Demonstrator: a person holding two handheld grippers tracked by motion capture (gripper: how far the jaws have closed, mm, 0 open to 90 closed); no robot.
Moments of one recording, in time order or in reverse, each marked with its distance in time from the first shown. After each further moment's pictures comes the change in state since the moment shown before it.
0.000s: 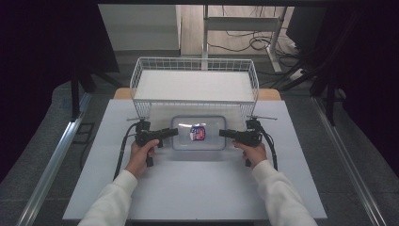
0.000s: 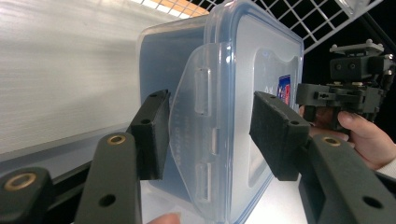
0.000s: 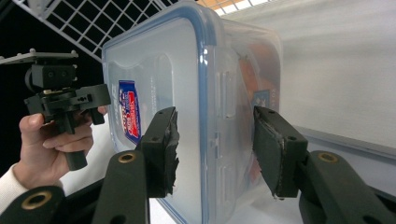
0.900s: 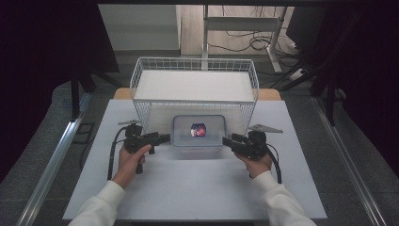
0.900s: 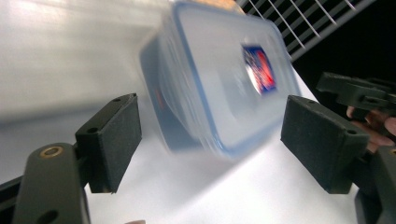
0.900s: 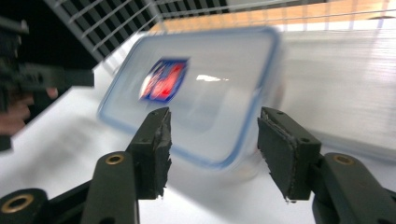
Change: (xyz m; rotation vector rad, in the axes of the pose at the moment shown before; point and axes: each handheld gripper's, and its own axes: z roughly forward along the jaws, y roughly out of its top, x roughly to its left) left arm -0.038 -0.011 -0.048 0.036 0.151 0.059; right arm 0.049 -0.032 -0.034 -0.099 -0.183 -0.264
